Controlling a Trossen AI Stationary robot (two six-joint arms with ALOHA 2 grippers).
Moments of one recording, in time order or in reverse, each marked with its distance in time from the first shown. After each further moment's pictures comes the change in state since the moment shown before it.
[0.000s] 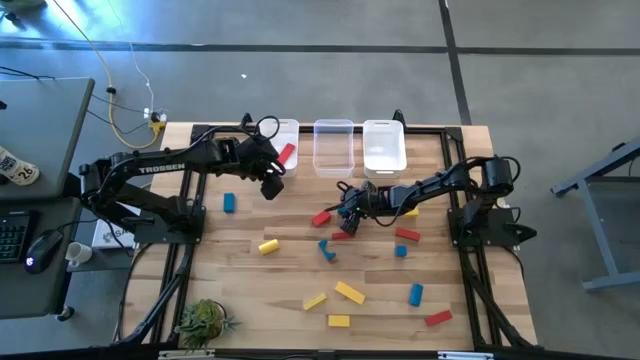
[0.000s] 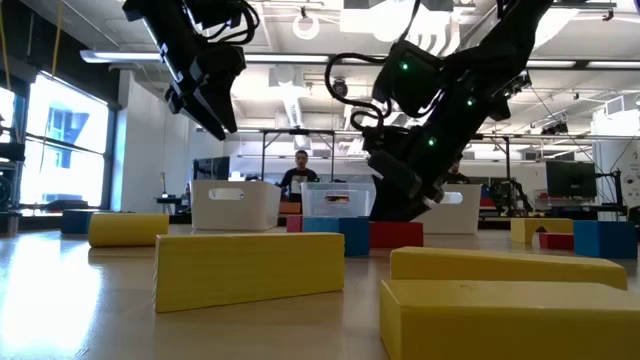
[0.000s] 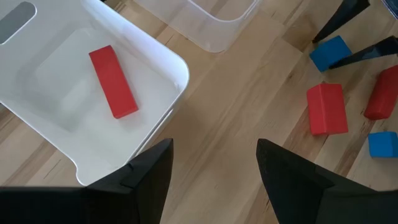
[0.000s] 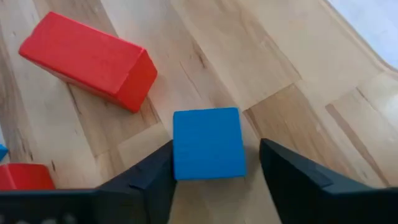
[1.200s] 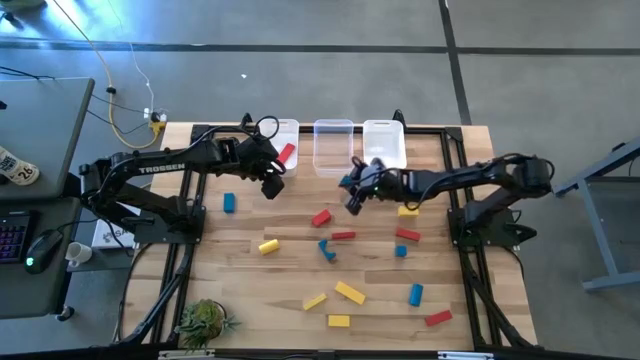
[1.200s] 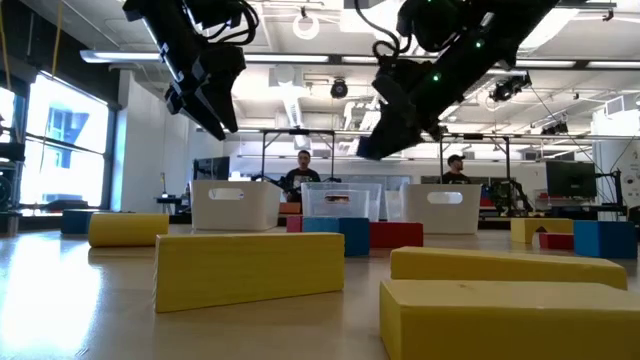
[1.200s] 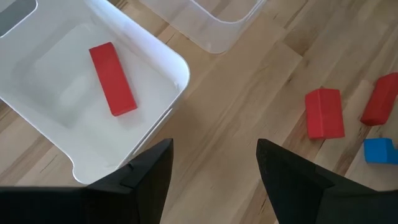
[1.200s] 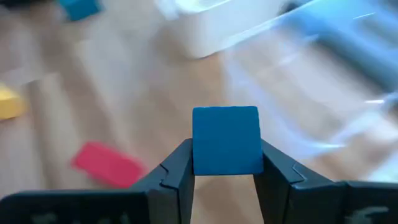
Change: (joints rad) left arm 0.000 0.000 0.000 0.002 0.001 -0.035; right arm -0.081 -0.315 0.000 -0.063 0.135 -0.105
